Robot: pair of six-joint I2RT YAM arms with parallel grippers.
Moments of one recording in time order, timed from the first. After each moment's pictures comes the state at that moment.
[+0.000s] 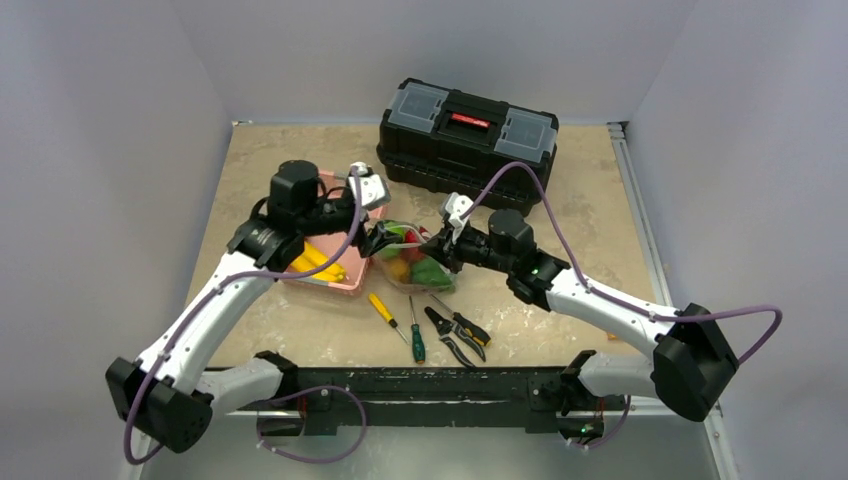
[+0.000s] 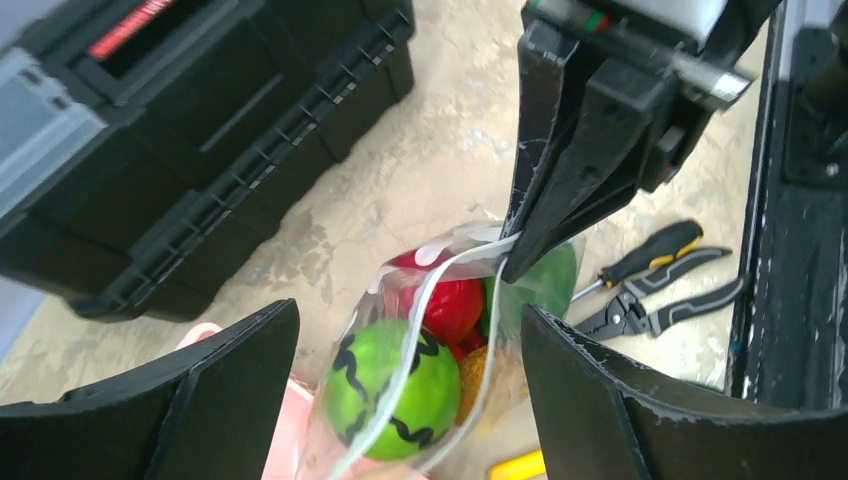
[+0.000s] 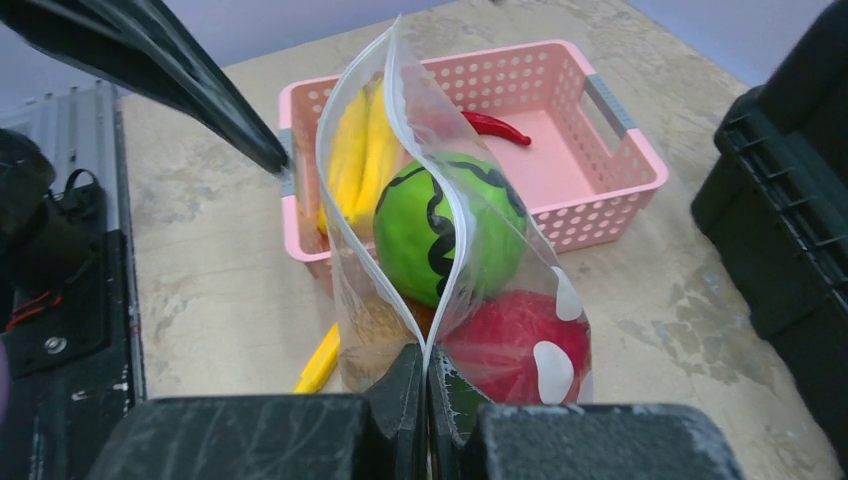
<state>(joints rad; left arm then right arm) -0.44 1.05 1.08 -0.37 0.63 0.39 0.76 1.24 0.75 0.27 -0.34 -0.05</state>
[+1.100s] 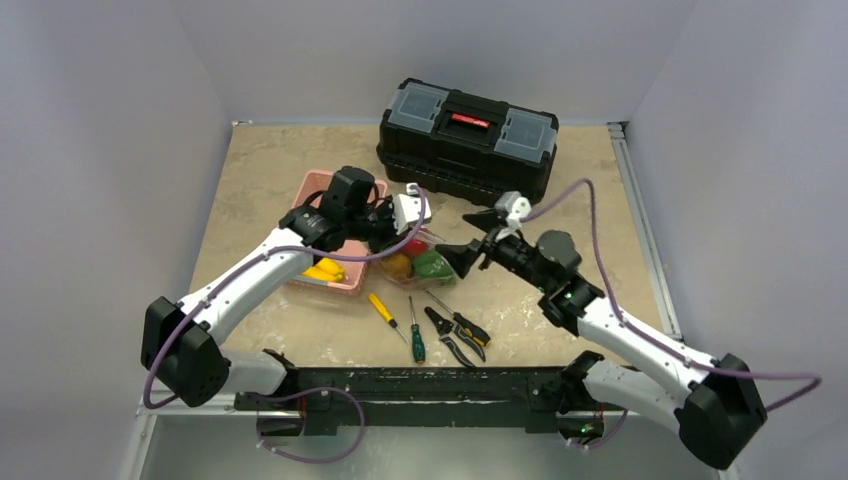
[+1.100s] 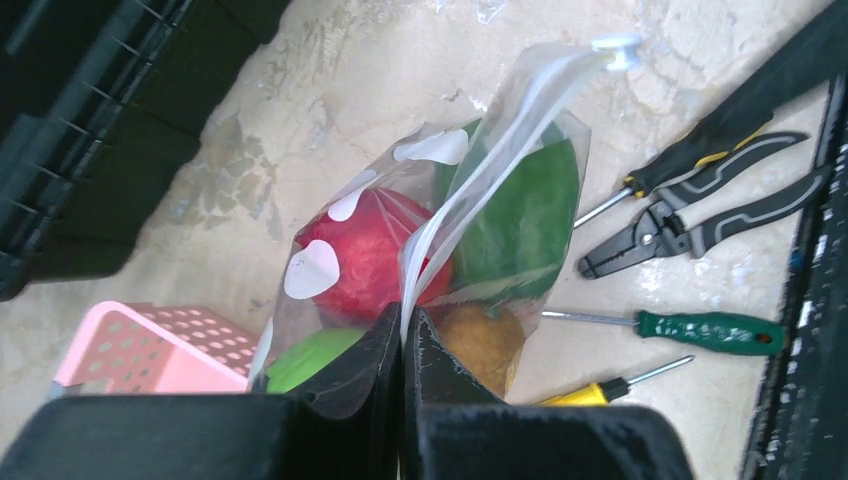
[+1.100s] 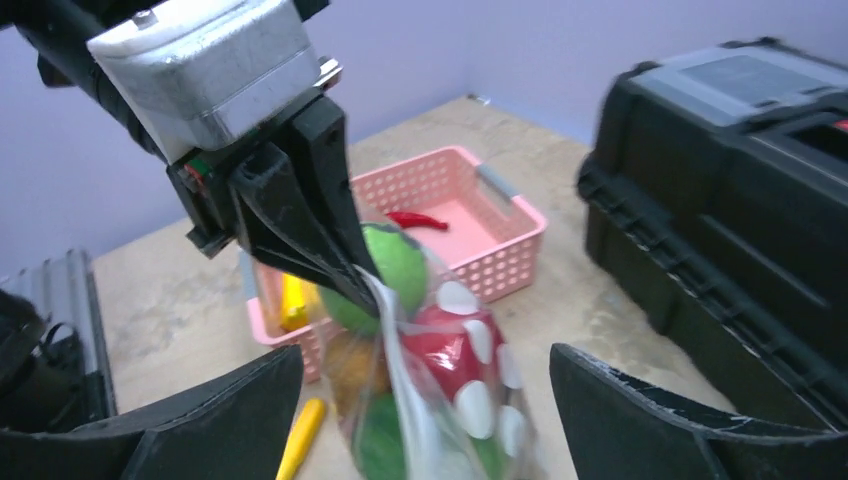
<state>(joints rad) -0.60 1.33 1.12 -0.50 0.43 0.58 0.69 1.02 0.60 0.41 -0.26 0.11</state>
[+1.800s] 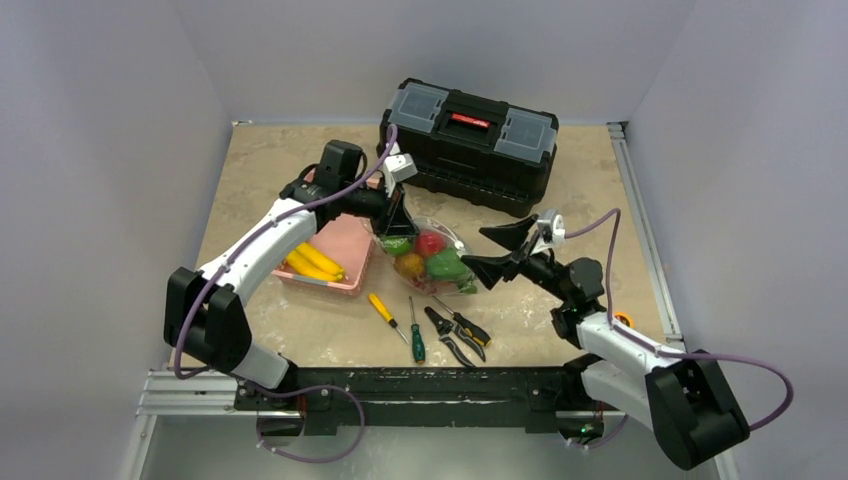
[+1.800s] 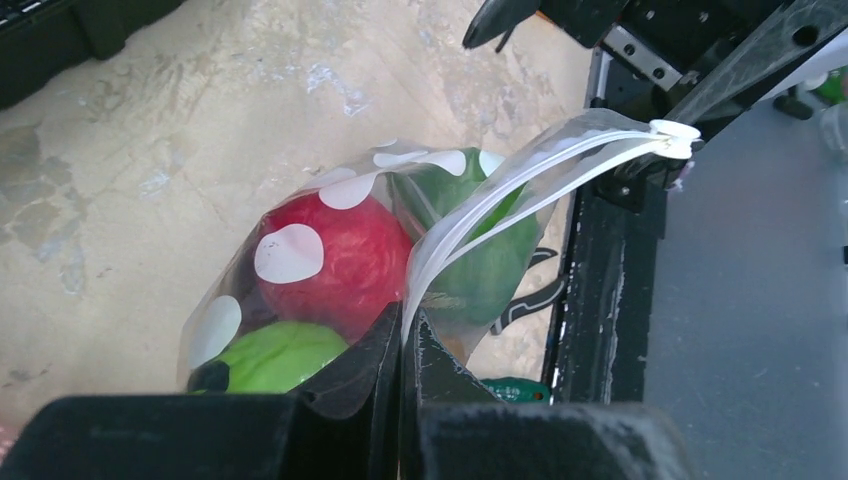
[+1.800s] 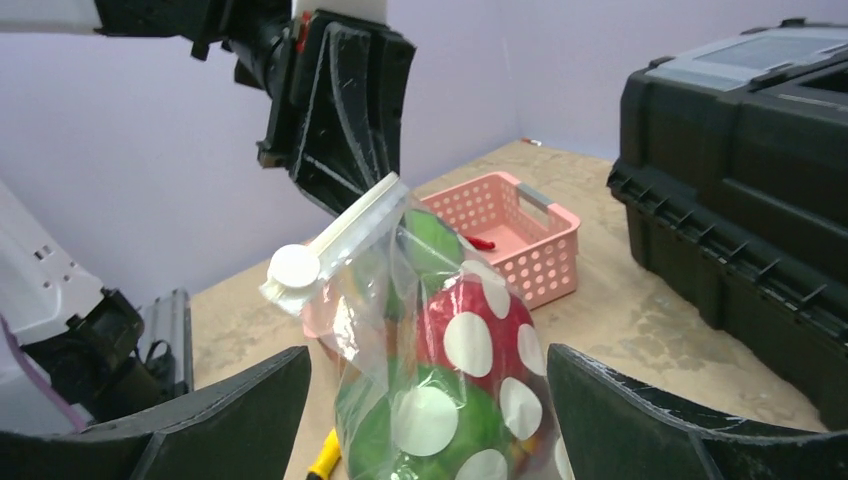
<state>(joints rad) -0.43 1.50 1.25 -0.49 0.88 0.18 0.38 1.00 0.23 1.06 -0.59 0.43</state>
